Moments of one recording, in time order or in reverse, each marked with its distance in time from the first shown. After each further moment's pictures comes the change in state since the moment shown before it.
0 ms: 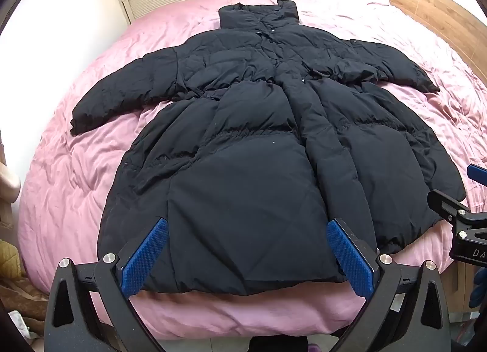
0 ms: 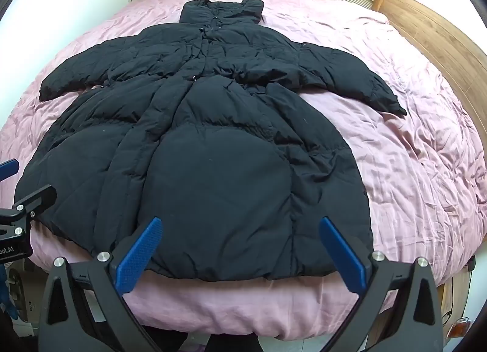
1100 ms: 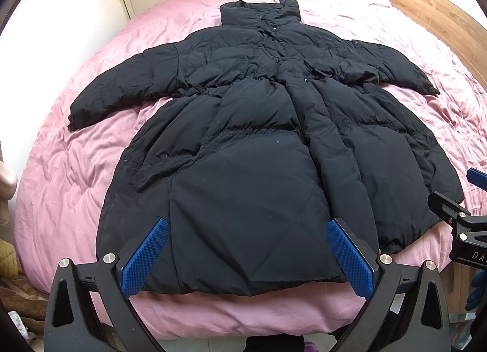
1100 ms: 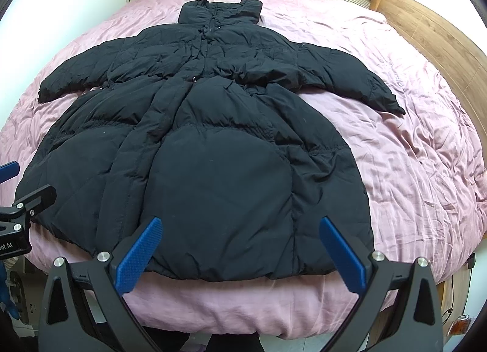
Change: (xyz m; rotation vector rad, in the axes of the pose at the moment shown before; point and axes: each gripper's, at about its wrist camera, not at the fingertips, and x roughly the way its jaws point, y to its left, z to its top) left arm 0.002 0.008 0.001 -0.018 0.013 -0.027; right arm -0.001 0.003 -0.001 0.003 -0.002 -0.012
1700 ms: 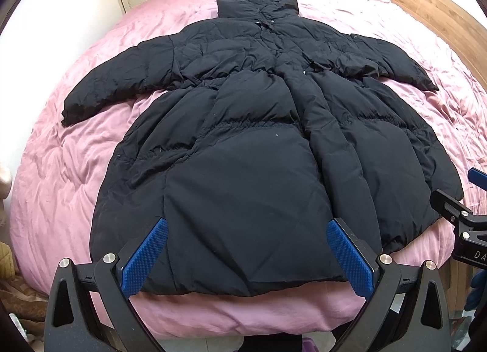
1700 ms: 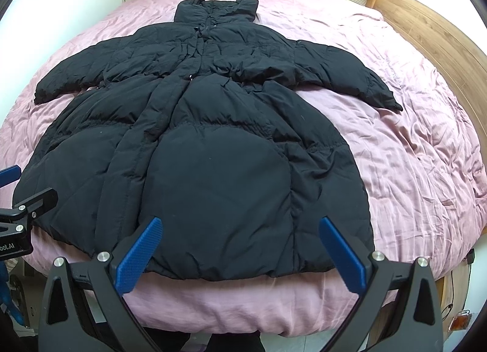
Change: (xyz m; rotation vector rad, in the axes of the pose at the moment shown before) left arm 0.010 0.002 0.001 0.003 0.033 -0.023; right arm 0.001 -0.002 -0.001 0.012 0.012 -0.009
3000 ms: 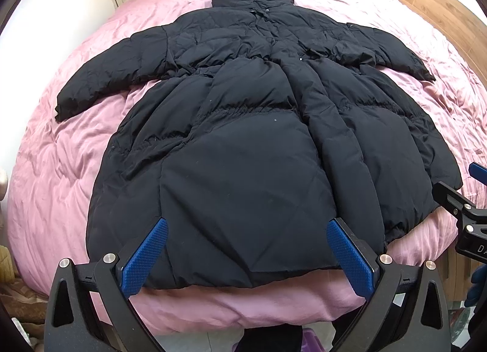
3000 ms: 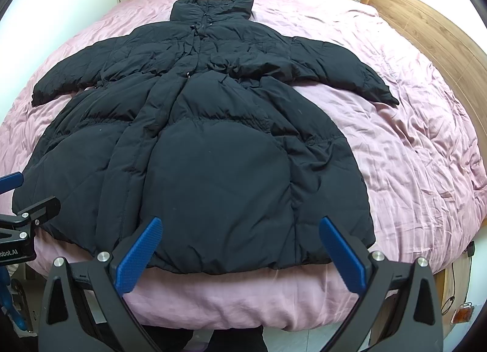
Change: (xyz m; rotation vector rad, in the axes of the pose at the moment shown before) left arm 0.006 0.003 -0.004 0.019 0.048 -0.024; right arm -0.003 0.003 -0.005 0.020 0.012 -0.015
